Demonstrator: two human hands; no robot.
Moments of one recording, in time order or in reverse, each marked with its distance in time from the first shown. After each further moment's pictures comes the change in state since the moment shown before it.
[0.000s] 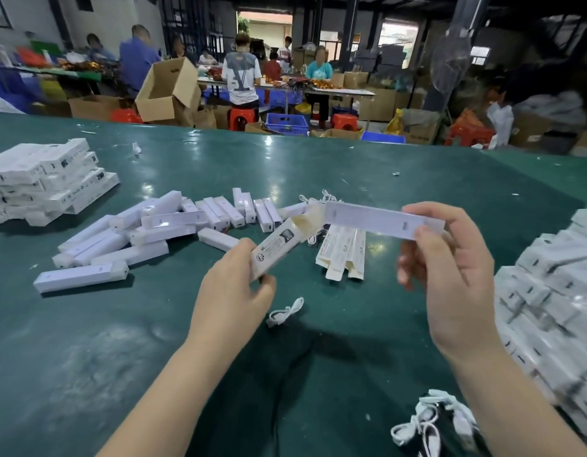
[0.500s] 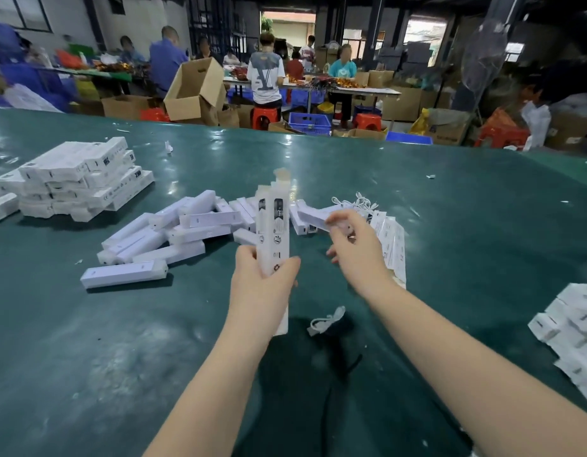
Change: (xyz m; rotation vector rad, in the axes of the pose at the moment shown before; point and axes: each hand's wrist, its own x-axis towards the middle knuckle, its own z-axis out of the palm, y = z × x) left_hand 0.013 -0.003 -0.013 -0.577 0.039 -0.509; right_hand 0.046 0.107 0.109 -0.281 -0.179 0.337
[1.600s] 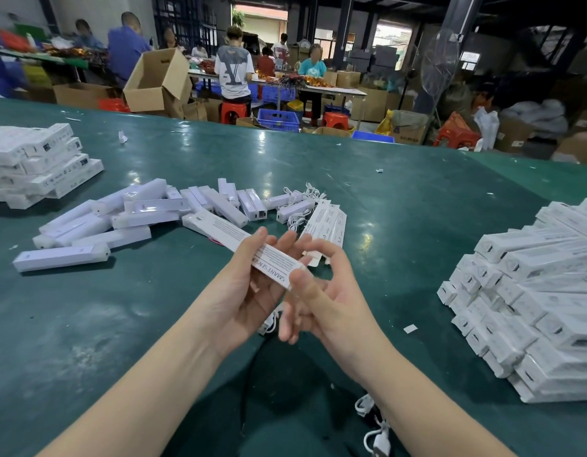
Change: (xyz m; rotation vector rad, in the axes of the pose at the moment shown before) left_hand -0.053 0.017 0.032 -0.954 -0.504 -0.354; right_hand -0.128 -0.031 -0.072 0.670 -0.455 0.115
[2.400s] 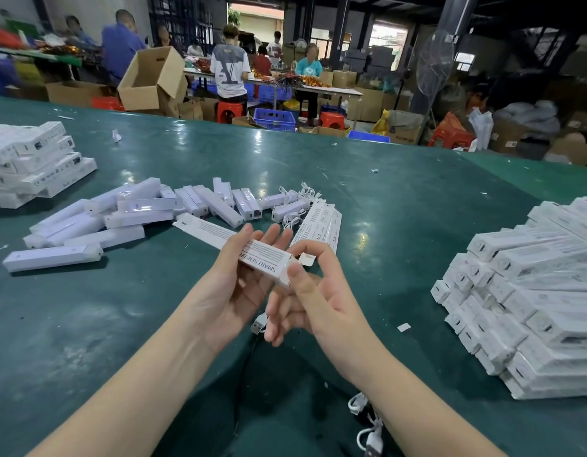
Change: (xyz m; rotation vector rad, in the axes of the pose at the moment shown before) left_hand 0.006 0.003 -0.007 -0.031 0.003 0.030; right_hand -0.002 0.001 0.004 -0.089 -0.019 -0.094
